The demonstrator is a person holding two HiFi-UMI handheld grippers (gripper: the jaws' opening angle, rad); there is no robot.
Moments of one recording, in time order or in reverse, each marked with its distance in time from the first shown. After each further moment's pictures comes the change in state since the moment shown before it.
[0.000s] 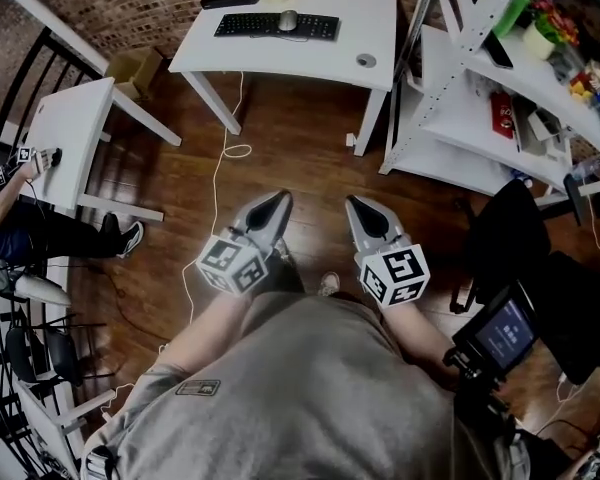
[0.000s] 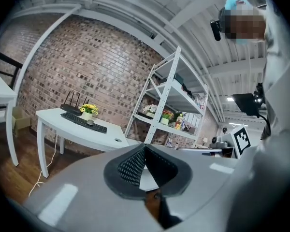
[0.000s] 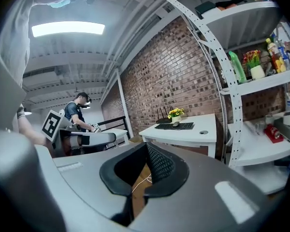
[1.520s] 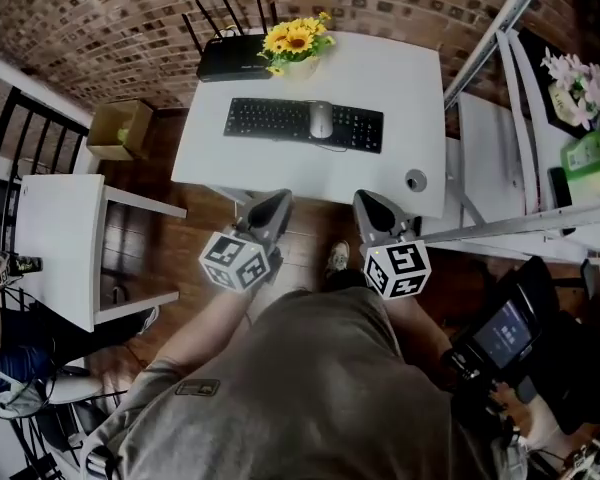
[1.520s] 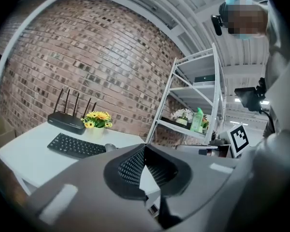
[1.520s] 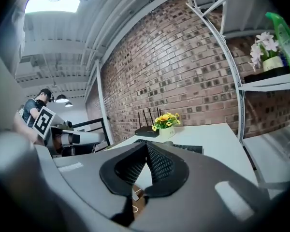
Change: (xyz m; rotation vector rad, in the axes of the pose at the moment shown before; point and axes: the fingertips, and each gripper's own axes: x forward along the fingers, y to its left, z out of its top) left arm 0.259 0.322 0.151 0.005 0.067 -0.026; right arm 0.386 -0.167 0.127 0.013 0.022 -0.128
